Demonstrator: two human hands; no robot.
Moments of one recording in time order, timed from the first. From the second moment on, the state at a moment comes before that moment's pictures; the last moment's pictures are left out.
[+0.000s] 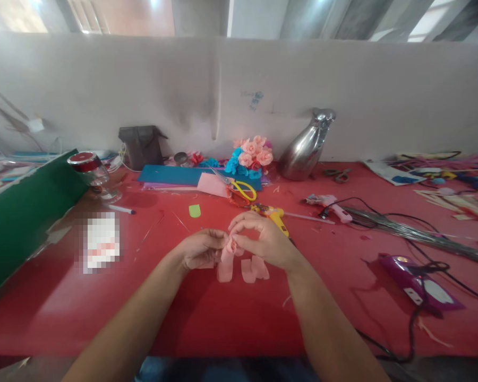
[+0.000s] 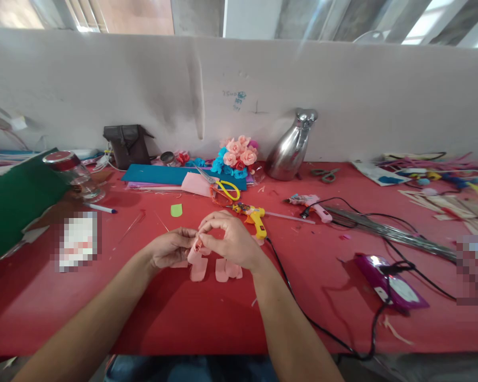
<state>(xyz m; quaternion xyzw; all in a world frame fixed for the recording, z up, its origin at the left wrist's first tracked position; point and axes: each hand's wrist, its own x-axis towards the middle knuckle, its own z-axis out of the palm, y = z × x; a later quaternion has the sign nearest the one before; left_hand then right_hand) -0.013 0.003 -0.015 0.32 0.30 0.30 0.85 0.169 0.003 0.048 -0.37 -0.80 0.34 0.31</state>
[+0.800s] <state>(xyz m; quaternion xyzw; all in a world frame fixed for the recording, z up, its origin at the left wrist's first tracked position) -0.011 0.001 -0.012 0.31 0.32 0.26 0.86 0.165 0.000 0.054 -0.32 -0.82 0.40 0.27</state>
